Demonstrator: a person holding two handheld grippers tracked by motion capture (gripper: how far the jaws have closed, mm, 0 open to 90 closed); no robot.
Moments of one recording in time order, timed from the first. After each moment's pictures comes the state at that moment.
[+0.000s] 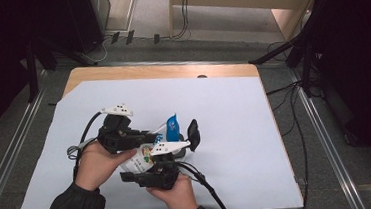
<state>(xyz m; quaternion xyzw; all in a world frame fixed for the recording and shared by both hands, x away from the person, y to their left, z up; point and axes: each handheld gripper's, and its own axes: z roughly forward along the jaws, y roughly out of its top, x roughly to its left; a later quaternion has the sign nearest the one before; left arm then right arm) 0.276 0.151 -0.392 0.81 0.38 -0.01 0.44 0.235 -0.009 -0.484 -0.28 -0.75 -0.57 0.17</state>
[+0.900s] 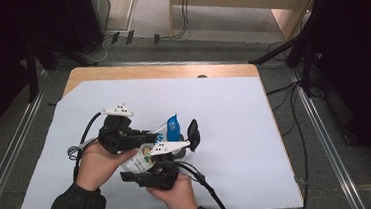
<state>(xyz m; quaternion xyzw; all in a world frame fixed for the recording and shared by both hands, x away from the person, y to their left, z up) 0.275 0.150 -0.392 0.81 0.38 0.00 0.44 0.235 -0.008 -0.483 -0.29 -0.76 -0.57 0.16</state>
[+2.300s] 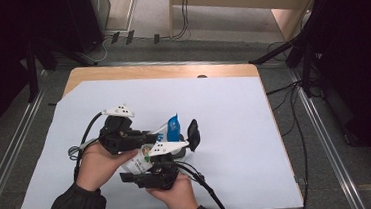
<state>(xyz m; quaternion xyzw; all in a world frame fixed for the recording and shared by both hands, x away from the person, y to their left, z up) 0.274 0.148 -0.393 0.81 0.38 0.00 0.44 0.234 -0.006 -0.483 -0.28 -0.77 -0.56 0.14</state>
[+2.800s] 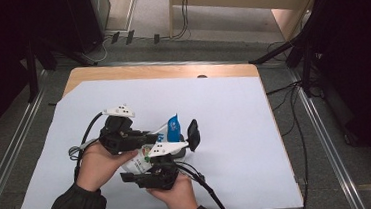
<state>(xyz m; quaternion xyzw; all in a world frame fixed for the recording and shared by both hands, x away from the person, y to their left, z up) 0.274 0.148 -0.393 0.81 0.38 0.00 0.44 0.234 -0.006 -0.483 -0.27 -0.77 -0.56 0.14</state>
